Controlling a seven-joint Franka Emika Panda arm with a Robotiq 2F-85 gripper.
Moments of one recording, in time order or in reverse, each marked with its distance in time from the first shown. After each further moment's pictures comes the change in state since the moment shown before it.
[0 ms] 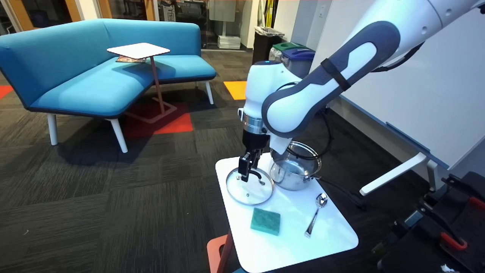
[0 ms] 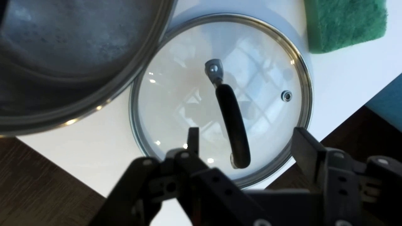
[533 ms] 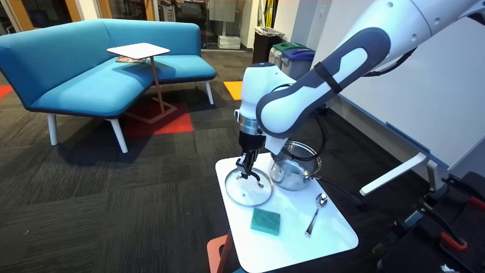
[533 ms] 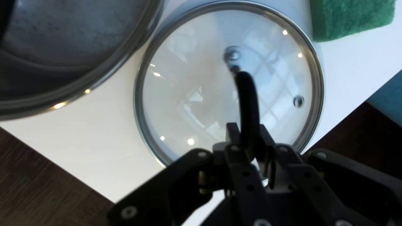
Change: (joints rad) arm 0.003 0.046 0.002 0.072 0.000 -0.032 0.000
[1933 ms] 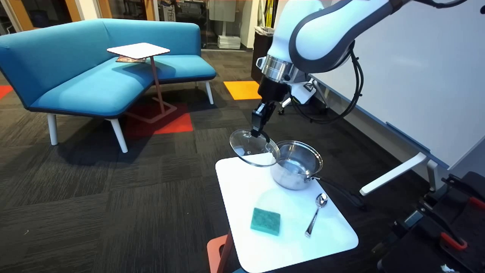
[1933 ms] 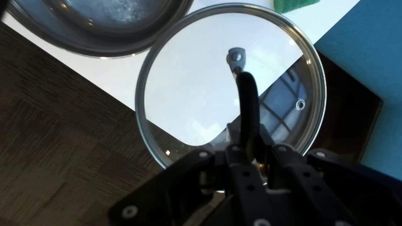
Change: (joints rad) arm -0.195 -0.355 0.117 -0.296 0.117 0.075 -0.134
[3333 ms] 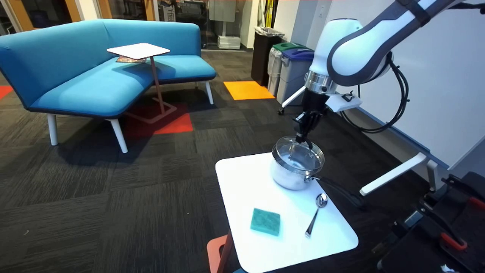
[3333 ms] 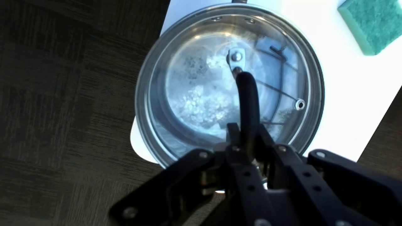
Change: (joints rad) arm -0.042 -0.136 -0.162 -0.296 0.060 0.063 0.214
